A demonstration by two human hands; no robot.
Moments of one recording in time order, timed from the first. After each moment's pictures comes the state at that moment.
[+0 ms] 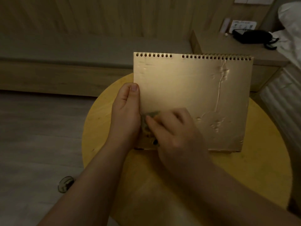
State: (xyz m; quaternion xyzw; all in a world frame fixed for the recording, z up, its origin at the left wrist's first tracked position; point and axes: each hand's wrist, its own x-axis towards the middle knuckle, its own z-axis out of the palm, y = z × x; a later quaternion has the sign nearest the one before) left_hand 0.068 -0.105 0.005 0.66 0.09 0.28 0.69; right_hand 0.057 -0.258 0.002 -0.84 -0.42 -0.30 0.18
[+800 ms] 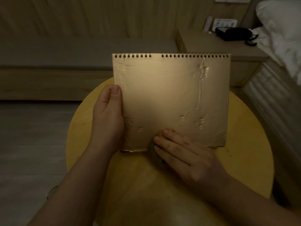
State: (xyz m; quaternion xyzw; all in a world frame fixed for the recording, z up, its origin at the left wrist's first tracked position) left_hand 0.070 -0.104 0.006 0.68 0.11 0.28 0.67; right_hand 0.056 -0.340 -0.031 -0.80 -0.52 -0.27 0.15
